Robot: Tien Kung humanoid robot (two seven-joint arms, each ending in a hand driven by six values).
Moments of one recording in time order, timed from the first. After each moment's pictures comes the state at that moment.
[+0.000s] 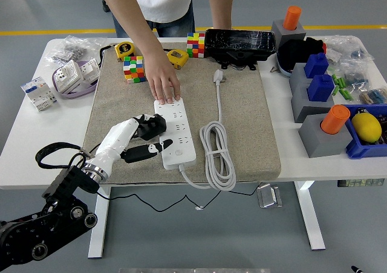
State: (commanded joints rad) left arm -0.38 0.35 -0.58 -1.29 1.59 0.54 0.05; right arm 0.01 -0.24 0.96 0.38 -0.70 -0.09 -0.01
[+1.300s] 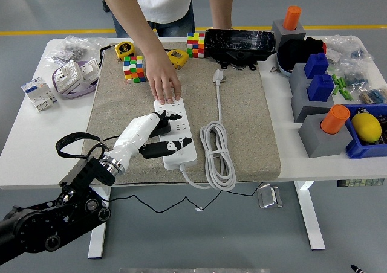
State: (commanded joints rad) left arm -0.48 0.31 -0.50 -1.28 1.59 0.52 0.05; right arm 0.02 -0.23 0.96 0.38 -0.69 -0.09 -0.01
